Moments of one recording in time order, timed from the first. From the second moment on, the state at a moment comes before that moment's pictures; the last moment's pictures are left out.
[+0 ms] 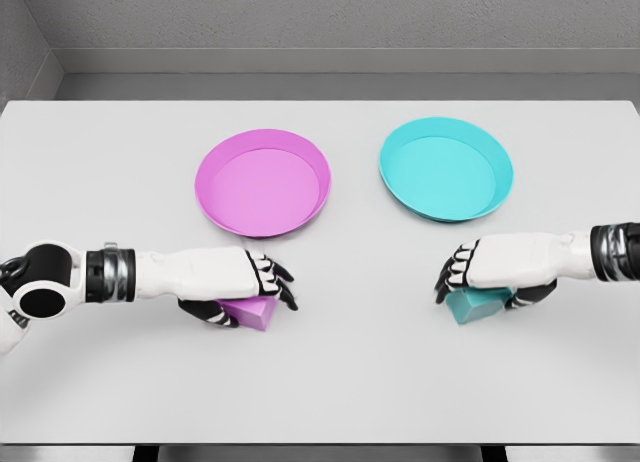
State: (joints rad) left arm -0.58 0.82 -0.93 -1.67 -0.27 -0.56 -0.43; right arm -0.66 -1.04 0.91 -1.67 0.26 -0.61 0.61
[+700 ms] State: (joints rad) left arm -0.74 0.82 -0.93 -1.62 -0.29 -0.62 -0.43; right arm -0.65 -1.02 0.73 -1.54 0.13 -0.61 0.61
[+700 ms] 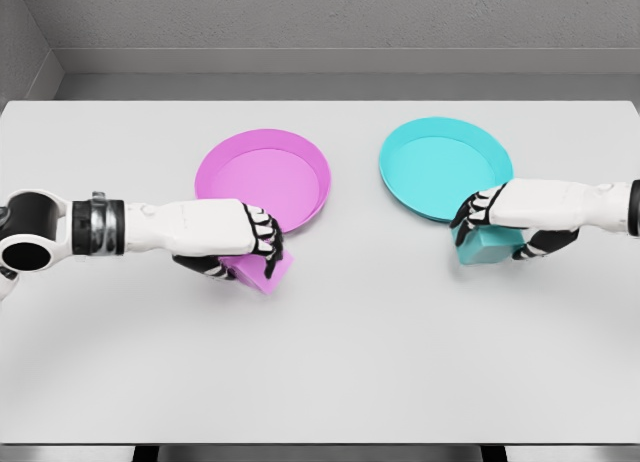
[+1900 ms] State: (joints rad) left arm -0.92 0.56 -0.85 -1.11 -0.27 -0.60 -0.44; right arm -0.66 -0.75 0.37 -1.15 0.14 -0.61 0.61
